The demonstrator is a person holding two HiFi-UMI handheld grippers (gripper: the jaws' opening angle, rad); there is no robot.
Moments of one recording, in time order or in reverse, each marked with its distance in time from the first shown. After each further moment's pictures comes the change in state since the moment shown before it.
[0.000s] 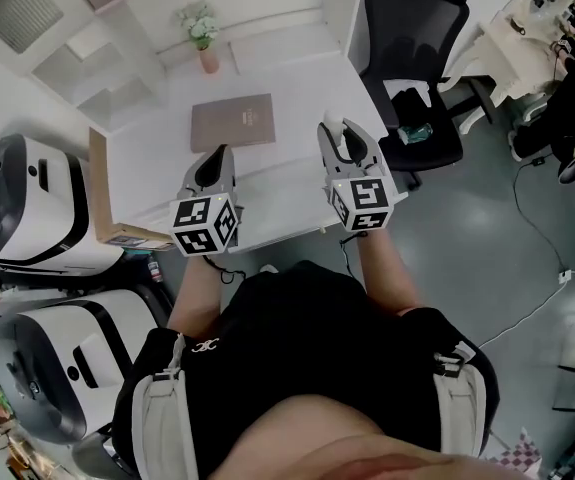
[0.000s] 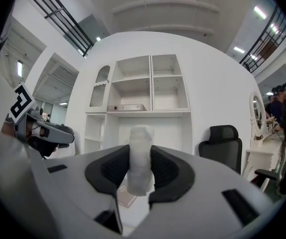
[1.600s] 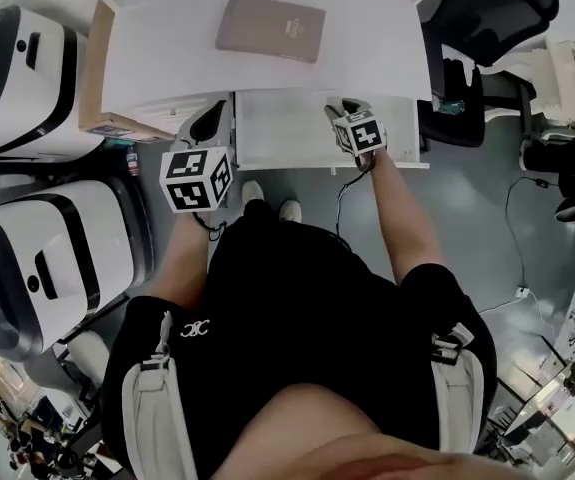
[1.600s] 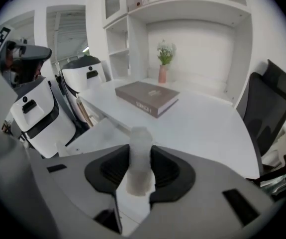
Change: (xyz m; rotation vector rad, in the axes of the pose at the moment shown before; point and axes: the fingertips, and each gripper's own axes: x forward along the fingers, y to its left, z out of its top) left arm -0.051 0.087 -0.120 -0.171 0.203 0.177; right arm 0.048 0.067 -0.318 -0.122 0.871 0.403
